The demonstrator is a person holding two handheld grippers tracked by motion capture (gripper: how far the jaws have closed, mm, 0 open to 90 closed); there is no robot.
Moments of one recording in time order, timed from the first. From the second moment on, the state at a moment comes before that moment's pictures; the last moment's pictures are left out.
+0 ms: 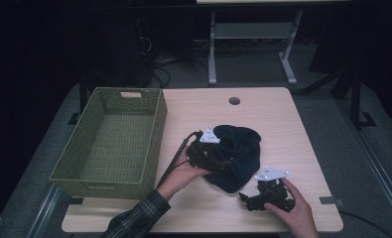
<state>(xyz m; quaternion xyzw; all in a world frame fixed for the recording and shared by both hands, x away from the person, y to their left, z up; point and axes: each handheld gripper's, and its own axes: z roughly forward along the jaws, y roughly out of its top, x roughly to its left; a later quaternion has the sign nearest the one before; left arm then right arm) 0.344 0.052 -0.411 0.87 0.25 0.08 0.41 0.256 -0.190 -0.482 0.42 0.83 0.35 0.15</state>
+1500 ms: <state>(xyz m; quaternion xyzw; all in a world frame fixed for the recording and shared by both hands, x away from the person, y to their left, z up) 0.292 0.112 -0.473 0.89 0.28 0.11 0.35 0.256 -0.190 -0.482 0.42 0.83 0.35 0.15</state>
